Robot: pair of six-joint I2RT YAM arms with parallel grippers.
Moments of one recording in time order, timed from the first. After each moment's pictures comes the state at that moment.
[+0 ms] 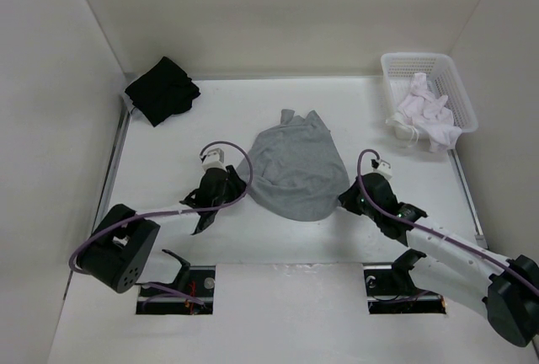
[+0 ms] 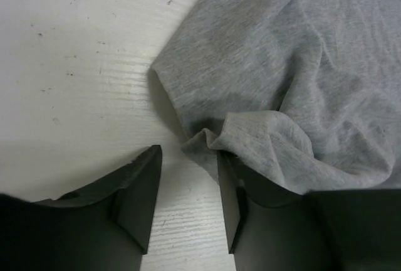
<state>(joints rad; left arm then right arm) -0.52 1.32 0.32 0.43 -0.20 -0.68 0.61 0.91 0.38 -0.16 0.24 0.89</state>
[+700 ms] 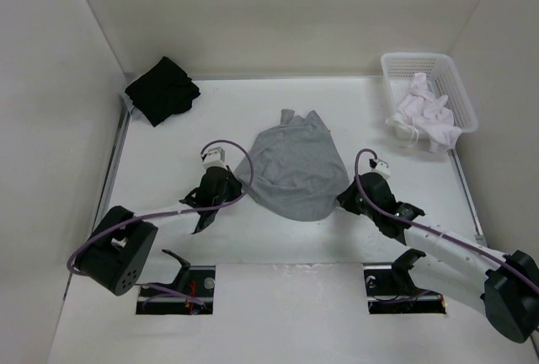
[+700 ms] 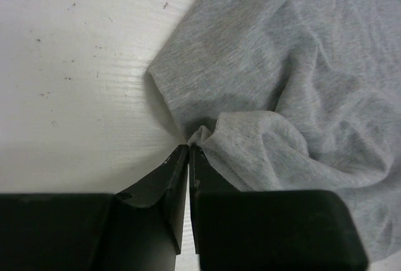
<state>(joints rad) -0.53 1.33 0.33 0.42 -0.21 -0.67 0.61 0.95 0.38 -0.13 0.23 0.88</state>
